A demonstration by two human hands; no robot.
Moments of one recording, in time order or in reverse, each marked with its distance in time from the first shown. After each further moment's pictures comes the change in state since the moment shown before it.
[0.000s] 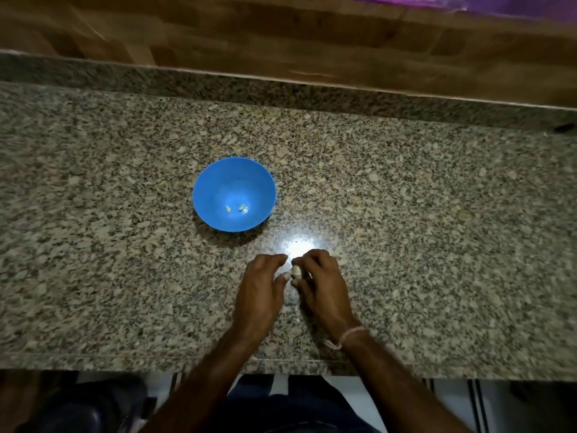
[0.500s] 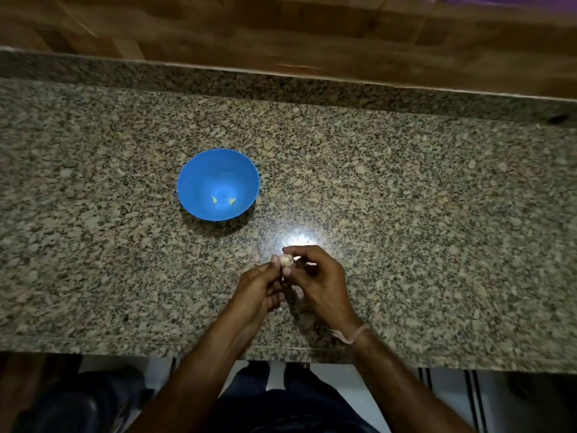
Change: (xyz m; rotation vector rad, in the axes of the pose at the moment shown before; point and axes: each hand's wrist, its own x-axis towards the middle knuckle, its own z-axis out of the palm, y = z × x) left_hand -0.012 0.045 0.007 -1.057 -0.215 -0.742; right_hand -0.017 -0.009 -0.045 0.755 0.035 0.165
